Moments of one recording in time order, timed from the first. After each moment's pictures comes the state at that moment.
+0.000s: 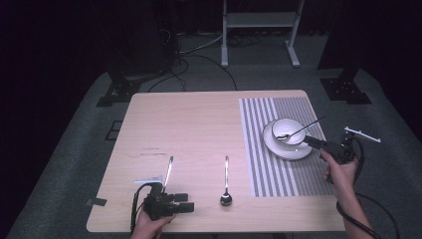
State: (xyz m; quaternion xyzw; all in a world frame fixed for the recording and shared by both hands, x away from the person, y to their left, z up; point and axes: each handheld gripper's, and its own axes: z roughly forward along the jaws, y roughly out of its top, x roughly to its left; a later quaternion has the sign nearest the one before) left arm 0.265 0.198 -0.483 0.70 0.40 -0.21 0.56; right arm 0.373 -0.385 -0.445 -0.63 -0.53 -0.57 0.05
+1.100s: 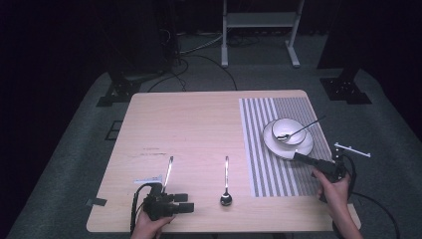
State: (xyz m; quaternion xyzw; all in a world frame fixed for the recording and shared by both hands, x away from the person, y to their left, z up) left arm 0.265 0.198 -0.483 0.70 0.40 -0.21 0.56; right arm 0.331 -0.351 -0.461 -0.59 -0.56 -0.58 0.08
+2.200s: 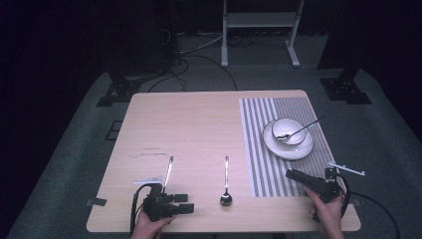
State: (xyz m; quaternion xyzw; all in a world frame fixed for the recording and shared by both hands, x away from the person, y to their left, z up) left arm 0.263 0.198 -0.481 0.70 0.39 -0.21 0.56; right arm 0.285 -0.323 -0.478 -0.55 -0.58 -0.60 0.06
